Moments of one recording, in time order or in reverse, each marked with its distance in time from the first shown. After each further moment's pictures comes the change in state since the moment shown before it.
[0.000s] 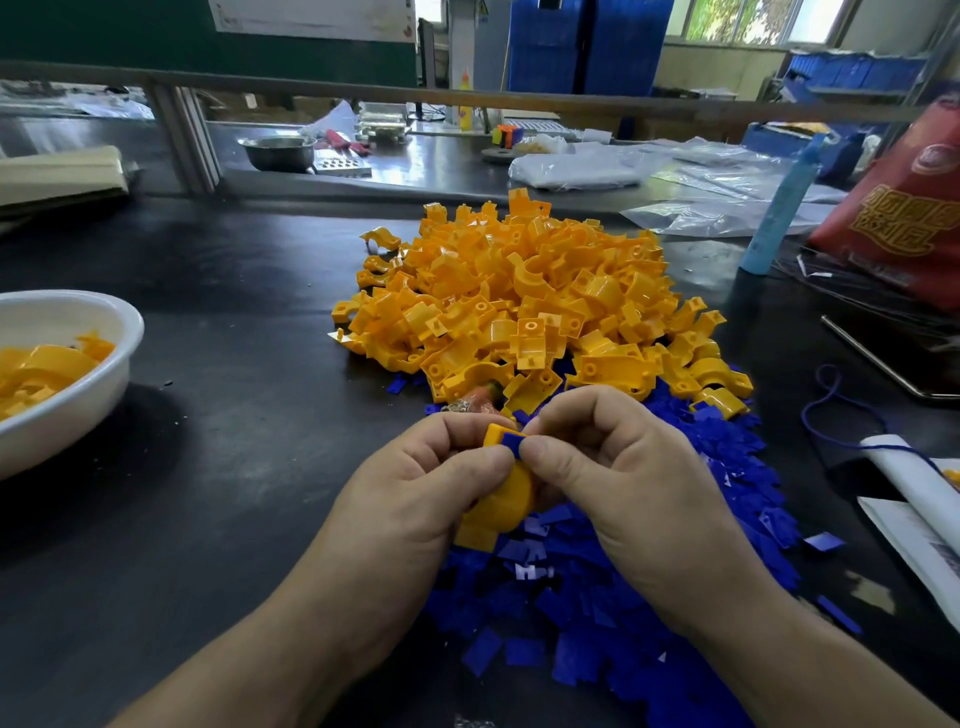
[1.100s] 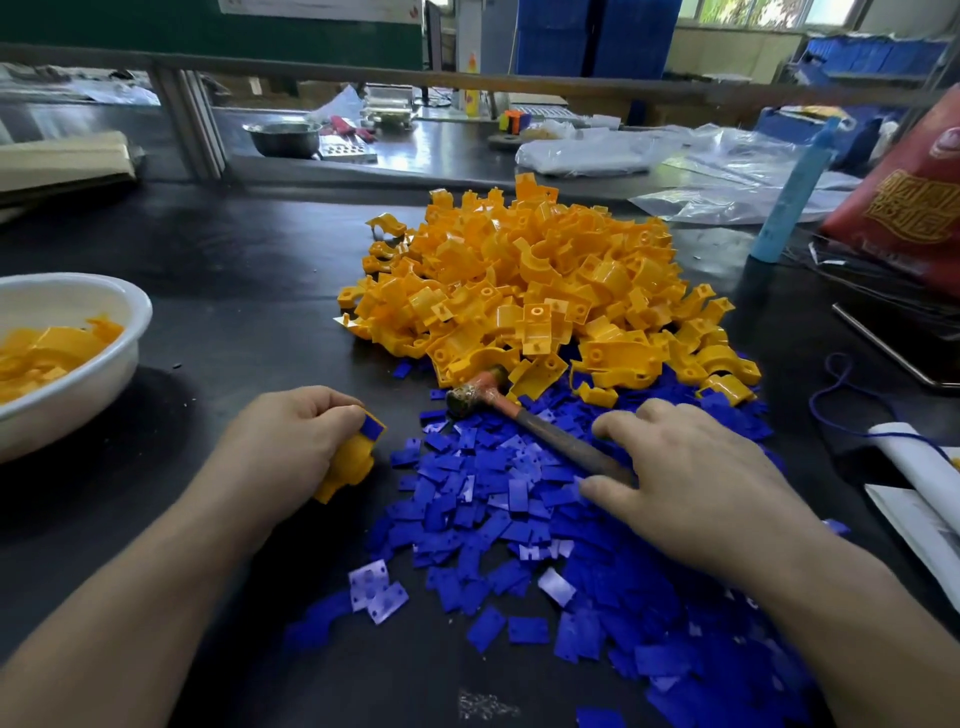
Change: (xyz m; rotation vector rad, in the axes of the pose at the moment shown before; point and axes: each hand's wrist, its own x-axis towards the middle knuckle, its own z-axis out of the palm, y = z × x) left_hand 0.019 0.017 -0.071 0.729 0.556 -0.163; right_hand 0.011 0.010 -0.036 -1.251 -0.176 0.073
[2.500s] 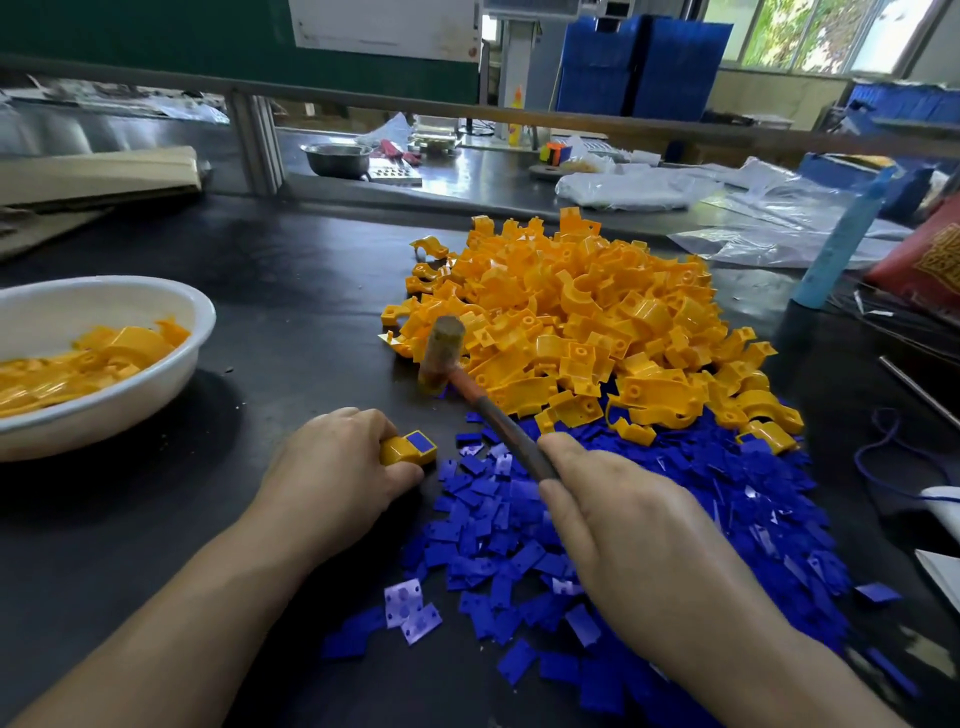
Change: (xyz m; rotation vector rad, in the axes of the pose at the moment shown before) left_hand 0.007 -0.008 -0.001 0.707 0.072 0.266; right_hand -0.011 -0.056 0.004 0.302 0.164 -0.271
